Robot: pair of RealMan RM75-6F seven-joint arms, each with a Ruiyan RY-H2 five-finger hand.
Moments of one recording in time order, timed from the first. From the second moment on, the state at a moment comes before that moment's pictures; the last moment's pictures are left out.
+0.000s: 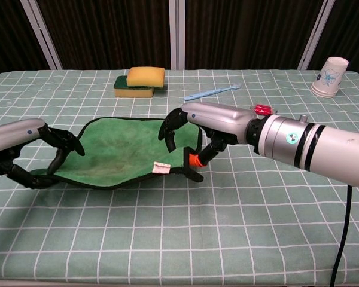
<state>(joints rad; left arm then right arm) -0.49 -1.48 0.04 -1.50 1.44 1.03 -0.12 0.88 -1.75 0.04 -1.20 -1.53 0.88 0.30</state>
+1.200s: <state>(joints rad) -0.42 -1.39 -0.05 -1.57 1.27 1.11 -0.04 0.75 -1.51 -0.02 -1.47 -1.47 0.94 -0.14</state>
